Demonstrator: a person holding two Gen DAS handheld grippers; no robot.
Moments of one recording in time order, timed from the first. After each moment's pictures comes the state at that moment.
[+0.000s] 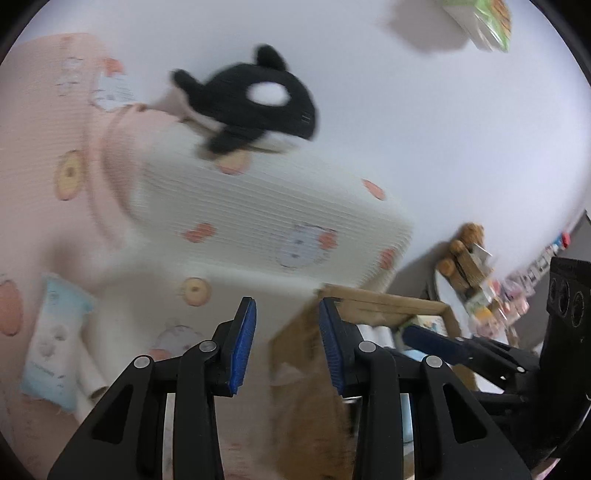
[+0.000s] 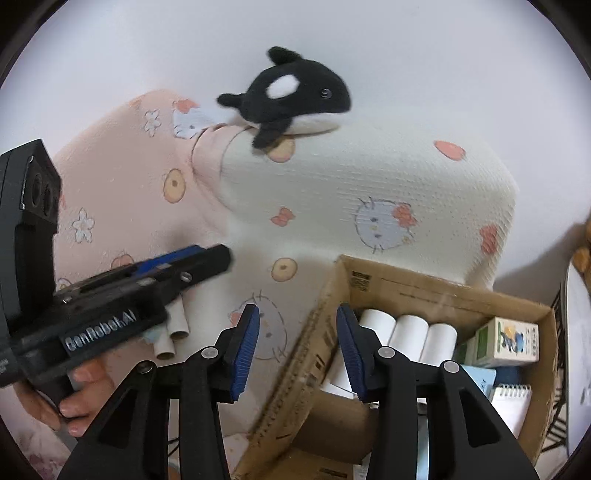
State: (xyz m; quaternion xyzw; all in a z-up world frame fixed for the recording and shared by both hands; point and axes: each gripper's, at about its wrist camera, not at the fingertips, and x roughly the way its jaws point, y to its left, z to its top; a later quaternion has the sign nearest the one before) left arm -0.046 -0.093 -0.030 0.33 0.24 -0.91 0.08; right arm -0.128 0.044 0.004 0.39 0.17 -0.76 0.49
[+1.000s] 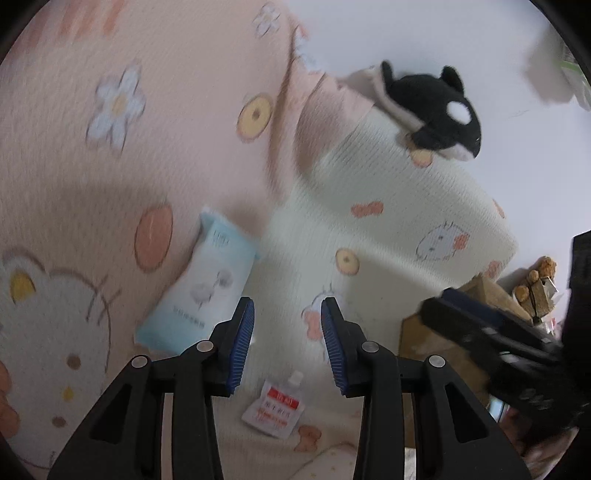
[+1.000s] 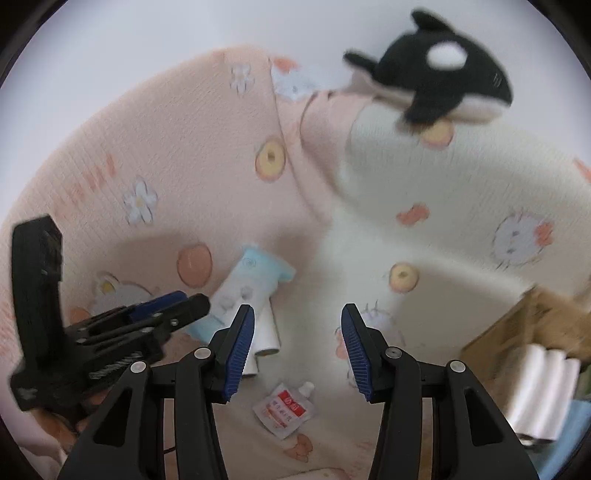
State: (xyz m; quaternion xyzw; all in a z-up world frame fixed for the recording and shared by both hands) left arm 0.064 -0.216 -0.089 0.39 0.29 -0.85 0.23; right arm -0.037 -0.075 -0.043 0.41 0.17 -0.68 0.58
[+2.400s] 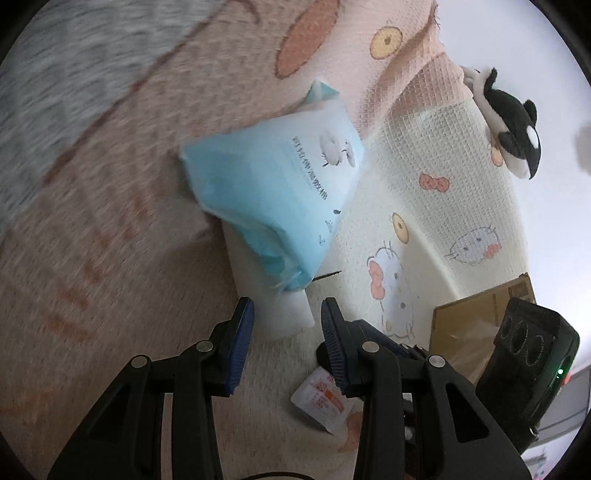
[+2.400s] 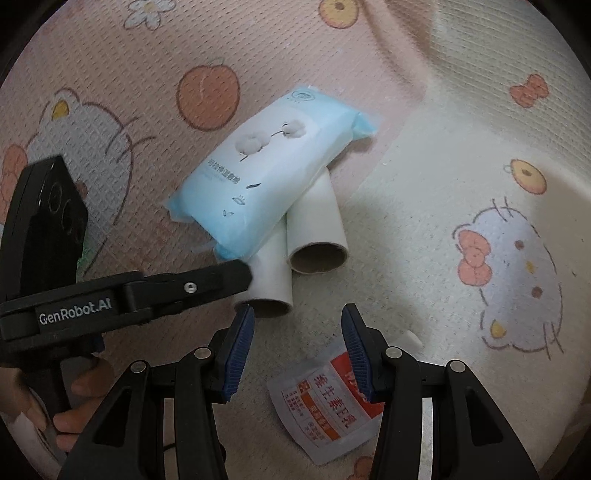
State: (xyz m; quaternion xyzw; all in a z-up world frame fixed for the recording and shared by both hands) left arm 0.126 -0.246 -0.255 0.34 0.44 -0.80 0.22; right arm 0.044 -0.100 -0.227 0.43 0.19 -0.59 0.66
